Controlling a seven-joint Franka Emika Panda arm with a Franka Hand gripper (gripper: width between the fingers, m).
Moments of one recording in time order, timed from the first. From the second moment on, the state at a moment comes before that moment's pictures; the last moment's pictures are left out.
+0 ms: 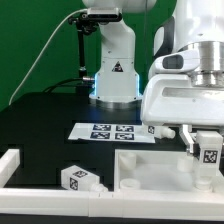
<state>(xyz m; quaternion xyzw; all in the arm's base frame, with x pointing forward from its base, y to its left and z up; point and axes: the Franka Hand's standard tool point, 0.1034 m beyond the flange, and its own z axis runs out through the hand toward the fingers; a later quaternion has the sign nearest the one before) 0.637 0.114 0.082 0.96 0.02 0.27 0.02</state>
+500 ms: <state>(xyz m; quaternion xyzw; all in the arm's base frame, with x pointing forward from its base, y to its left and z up) 0.633 0.115 0.075 0.96 0.03 0.27 0.02</state>
